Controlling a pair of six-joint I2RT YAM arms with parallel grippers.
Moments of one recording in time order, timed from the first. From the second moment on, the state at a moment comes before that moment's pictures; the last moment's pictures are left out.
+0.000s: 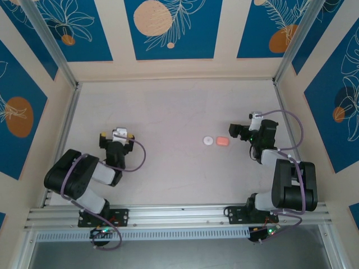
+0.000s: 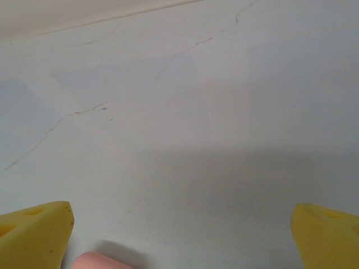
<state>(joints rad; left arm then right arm) -0.30 1.56 0.21 1.12 -0.52 0.20 -0.16 1.38 0.48 0.39 -0.37 0.08</state>
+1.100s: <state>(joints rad) -0.09 1.56 0.35 0.87 -0.15 0.05 -0.15 1.34 0.42 0.45 -0.36 0.07</state>
